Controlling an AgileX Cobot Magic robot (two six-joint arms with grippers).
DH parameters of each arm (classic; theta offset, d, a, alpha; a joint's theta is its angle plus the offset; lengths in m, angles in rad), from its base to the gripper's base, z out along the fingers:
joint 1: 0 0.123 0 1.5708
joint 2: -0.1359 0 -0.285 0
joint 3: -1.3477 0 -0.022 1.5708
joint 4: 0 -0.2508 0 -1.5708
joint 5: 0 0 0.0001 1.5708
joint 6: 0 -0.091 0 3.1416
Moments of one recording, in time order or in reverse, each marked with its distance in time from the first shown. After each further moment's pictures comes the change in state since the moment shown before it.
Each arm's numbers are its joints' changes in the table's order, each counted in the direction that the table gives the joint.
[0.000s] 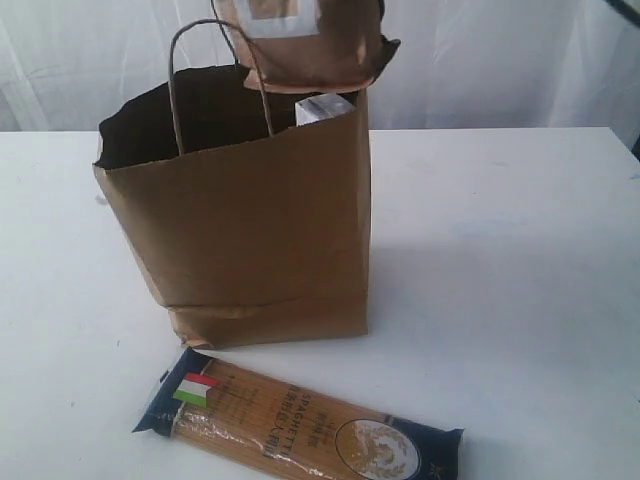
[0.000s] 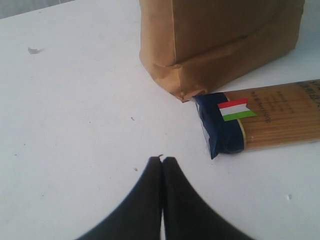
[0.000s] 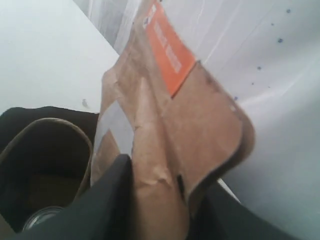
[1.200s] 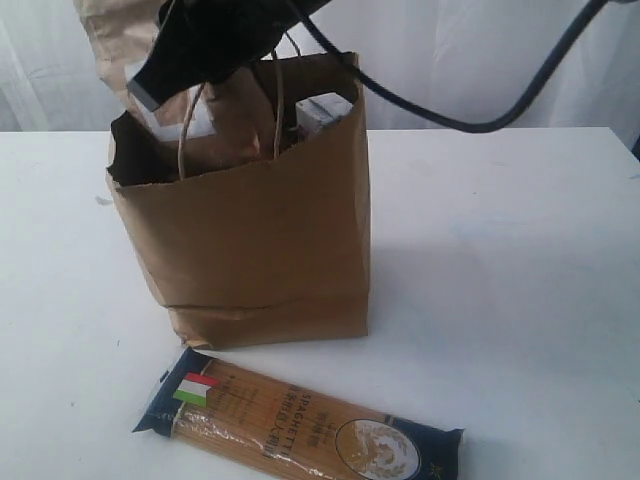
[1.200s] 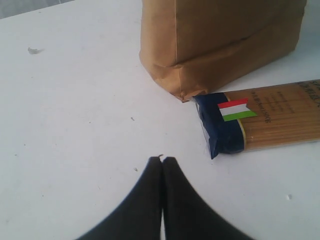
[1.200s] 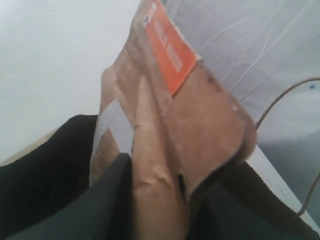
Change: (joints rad) left arm 0.000 0.000 0.000 0.000 0.000 0.000; right arm 0.144 -0.238 0.096 0.089 -0.024 -0.130
